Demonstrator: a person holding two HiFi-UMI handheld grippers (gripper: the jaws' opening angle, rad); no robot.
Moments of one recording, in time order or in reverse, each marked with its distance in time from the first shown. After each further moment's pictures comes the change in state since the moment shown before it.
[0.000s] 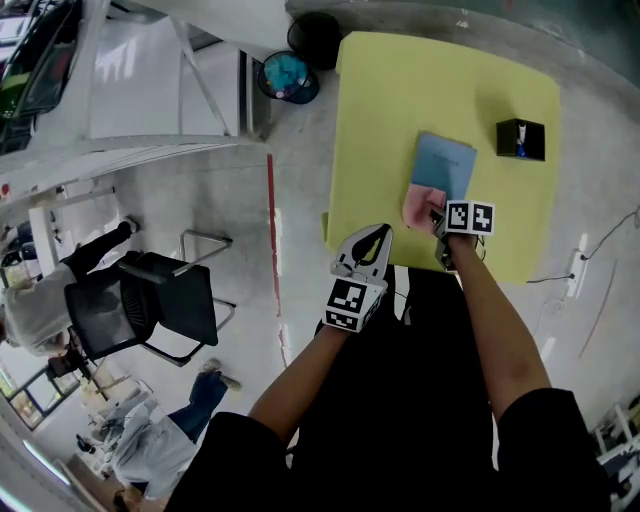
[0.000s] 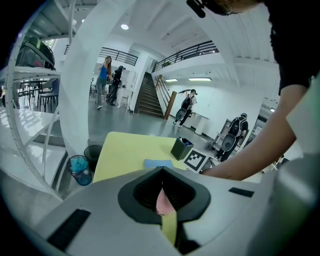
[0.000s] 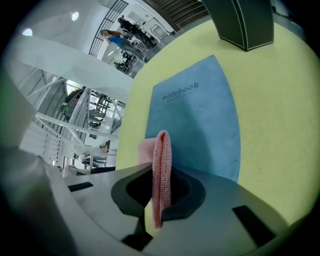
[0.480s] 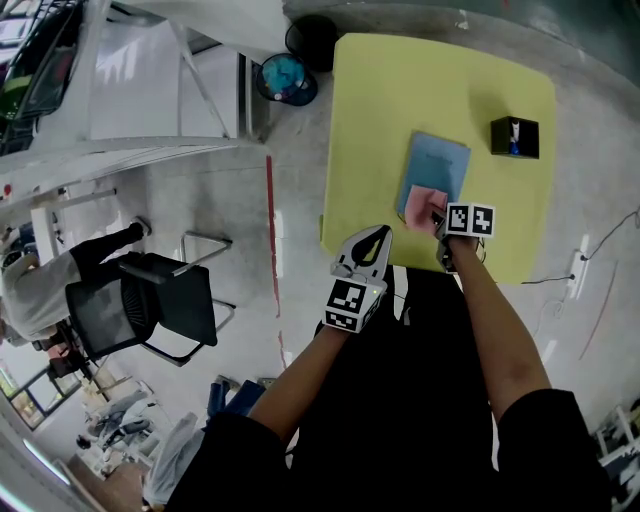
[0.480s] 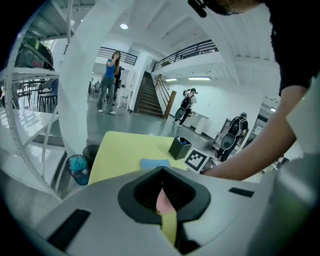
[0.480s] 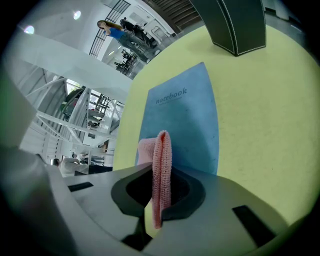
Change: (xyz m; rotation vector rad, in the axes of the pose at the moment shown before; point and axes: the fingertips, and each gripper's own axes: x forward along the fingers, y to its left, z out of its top) left arm 0.005 -0.018 -0.002 0.004 0.007 0.002; right arm -0.015 -0.017 -0.003 -0.012 -0.011 -0.018
